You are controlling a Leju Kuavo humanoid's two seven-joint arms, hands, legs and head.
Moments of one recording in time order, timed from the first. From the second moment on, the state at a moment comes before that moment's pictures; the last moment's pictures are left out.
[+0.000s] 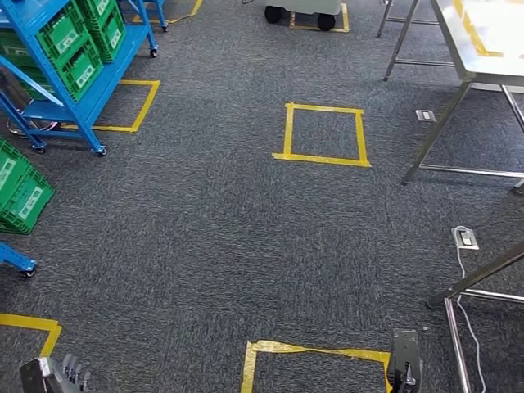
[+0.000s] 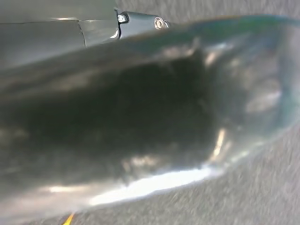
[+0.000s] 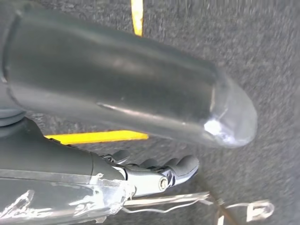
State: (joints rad) left arm -0.02 -0.26 0.88 -0.58 -0.11 -0.13 -0.67; right arm -0.03 0.24 -0.59 -0.48 0.42 -0.39 -0.70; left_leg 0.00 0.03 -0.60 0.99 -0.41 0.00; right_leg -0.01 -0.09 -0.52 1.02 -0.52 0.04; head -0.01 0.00
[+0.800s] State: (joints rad) left arm -0.02 -0.25 0.91 -0.57 -0.11 -0.13 -0.67; right arm -0.03 0.24 -0.57 -0.47 0.43 -0.40 -0.70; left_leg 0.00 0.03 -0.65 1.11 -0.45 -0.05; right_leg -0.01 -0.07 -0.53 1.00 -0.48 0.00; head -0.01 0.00
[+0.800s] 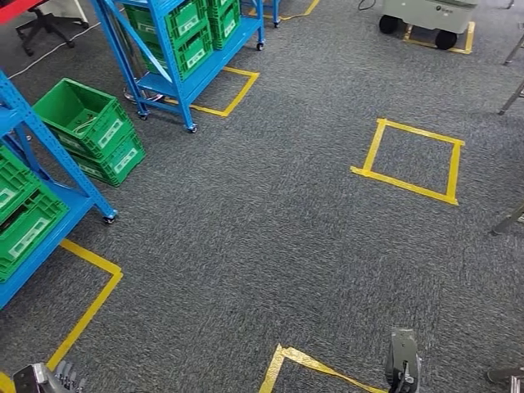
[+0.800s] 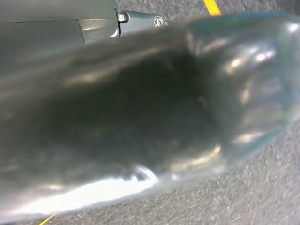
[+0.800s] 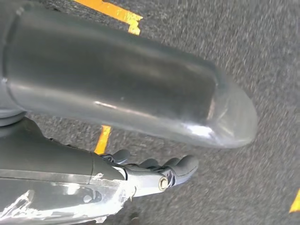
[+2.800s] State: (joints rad) left arm -0.05 -0.23 0.91 -0.55 -0.17 -0.10 -0.70; right arm -0.05 0.23 -0.52 -0.45 0.36 -0.32 -0.70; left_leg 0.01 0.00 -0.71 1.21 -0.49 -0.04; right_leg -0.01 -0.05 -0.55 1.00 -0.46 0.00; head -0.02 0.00
